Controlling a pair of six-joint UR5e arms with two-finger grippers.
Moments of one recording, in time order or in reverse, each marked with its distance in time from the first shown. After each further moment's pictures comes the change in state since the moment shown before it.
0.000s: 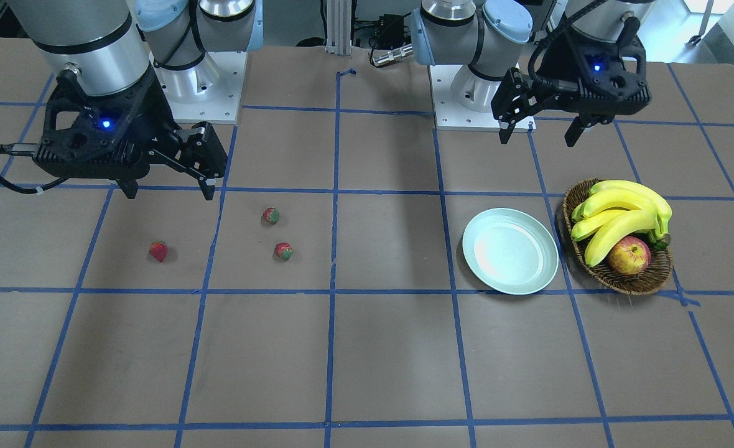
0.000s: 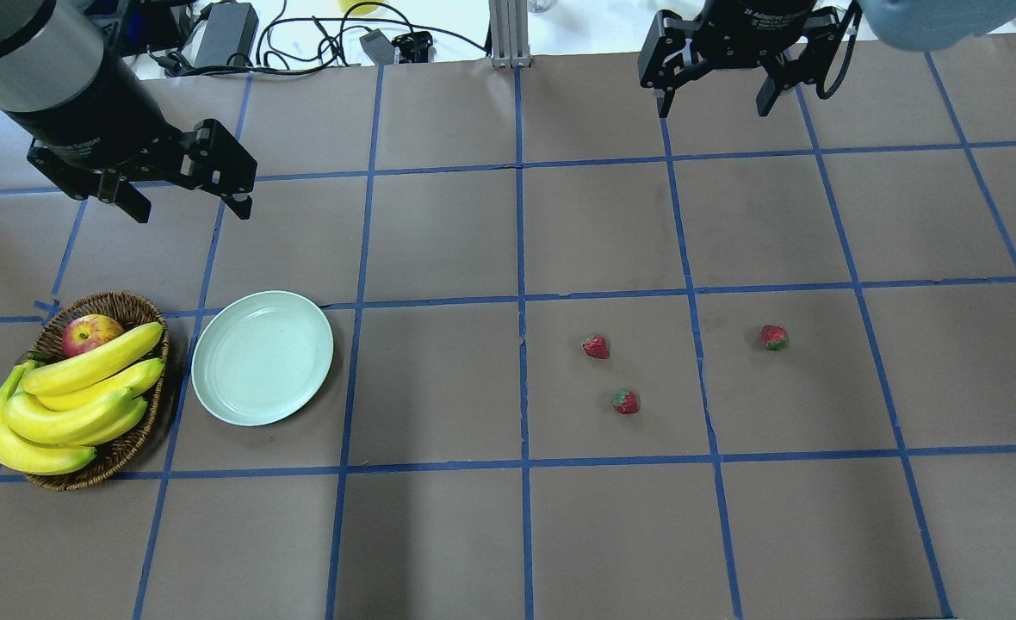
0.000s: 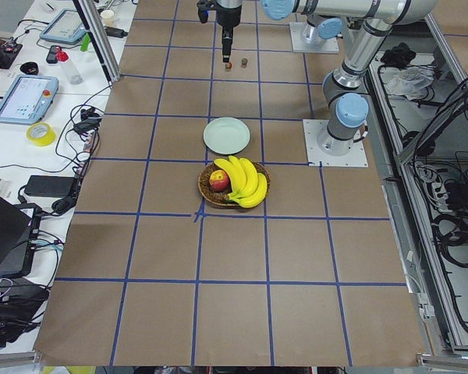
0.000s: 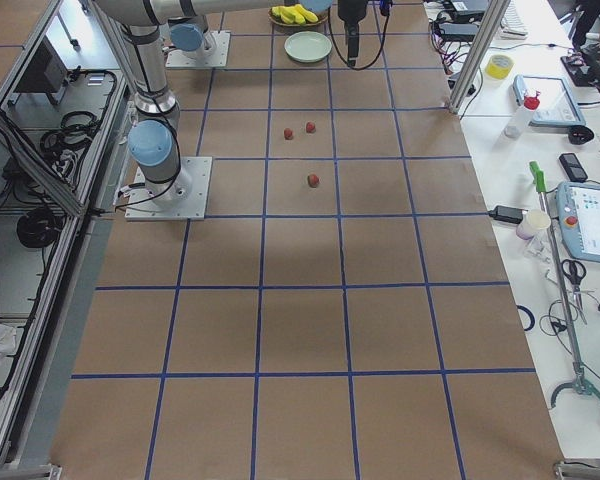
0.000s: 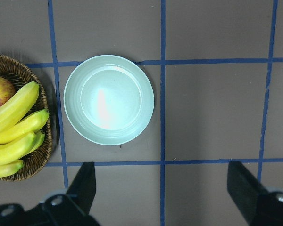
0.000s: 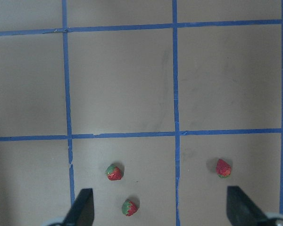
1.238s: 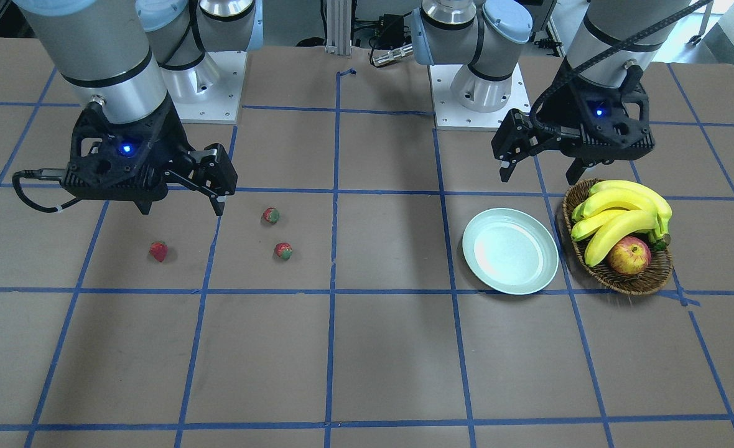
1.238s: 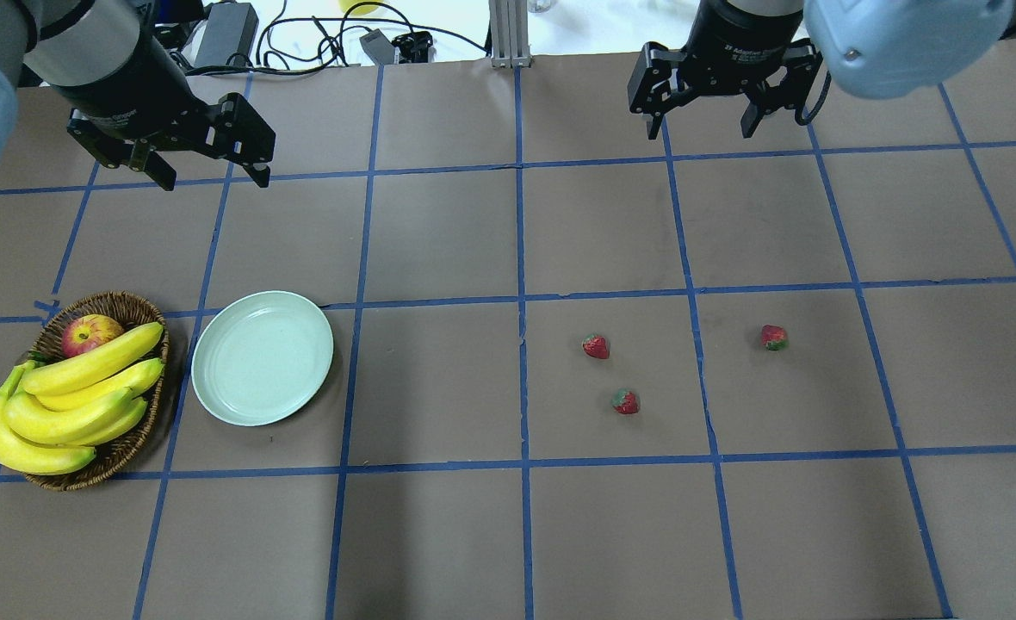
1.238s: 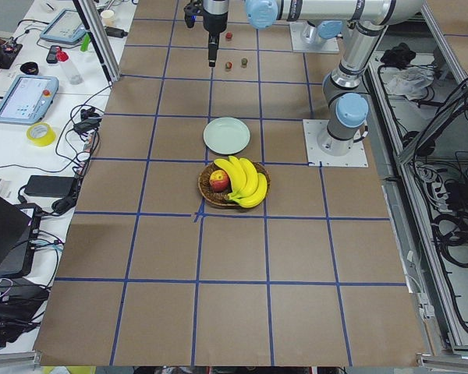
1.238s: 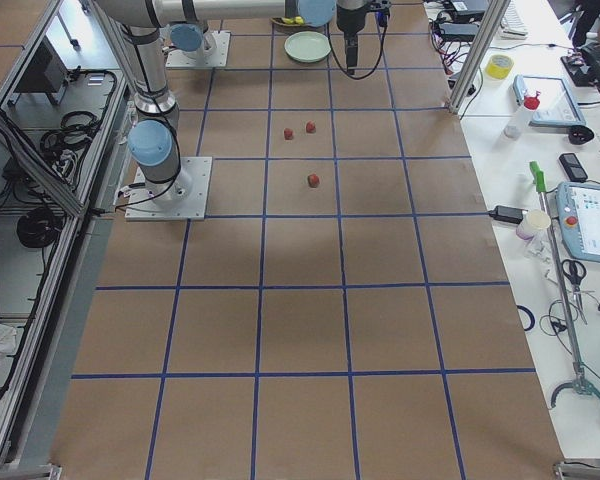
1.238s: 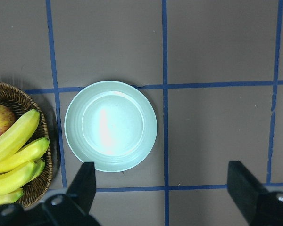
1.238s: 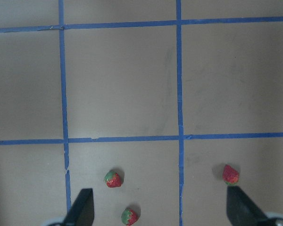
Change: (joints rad) left arm -0.005 -0.090 0.022 0.098 -0.011 0.002; right arm 0.010 0.011 0.099 -0.103 -0.004 0.004
